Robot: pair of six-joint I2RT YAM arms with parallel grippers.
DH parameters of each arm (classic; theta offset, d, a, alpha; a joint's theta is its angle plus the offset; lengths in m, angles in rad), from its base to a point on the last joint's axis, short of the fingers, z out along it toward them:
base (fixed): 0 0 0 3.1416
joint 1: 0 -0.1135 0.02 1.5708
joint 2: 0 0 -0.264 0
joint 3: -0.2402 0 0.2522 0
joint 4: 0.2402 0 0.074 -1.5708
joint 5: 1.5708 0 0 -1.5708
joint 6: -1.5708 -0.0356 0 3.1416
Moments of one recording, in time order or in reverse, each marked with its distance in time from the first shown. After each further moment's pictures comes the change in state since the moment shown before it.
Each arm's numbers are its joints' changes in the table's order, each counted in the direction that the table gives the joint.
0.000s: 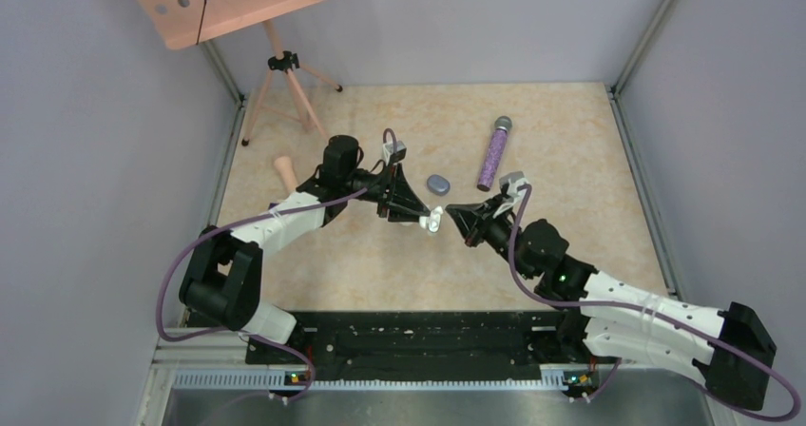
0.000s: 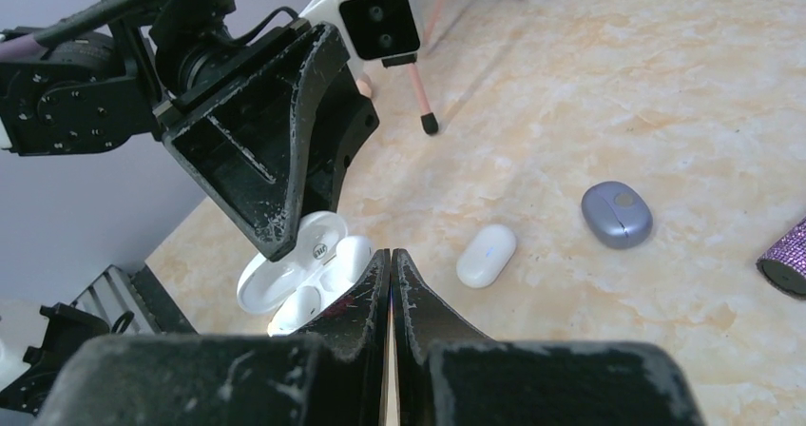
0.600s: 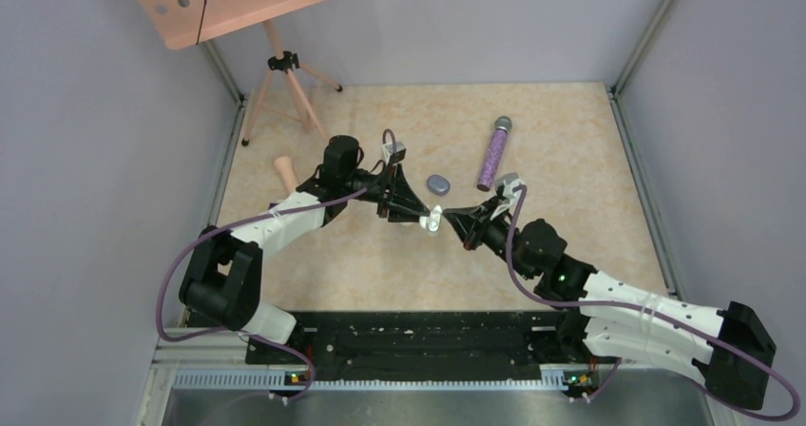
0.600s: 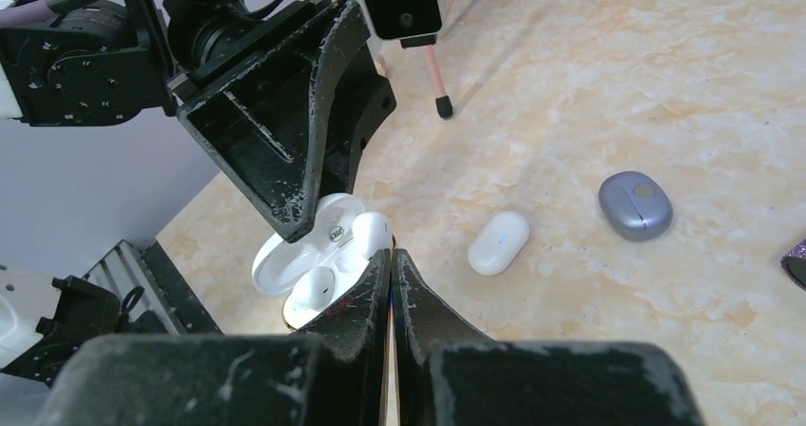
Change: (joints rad) left arm 0.000 0.000 -0.003 0.019 -0.009 -0.004; right arm -0.001 0.008 0.000 0.019 -0.062 0.000
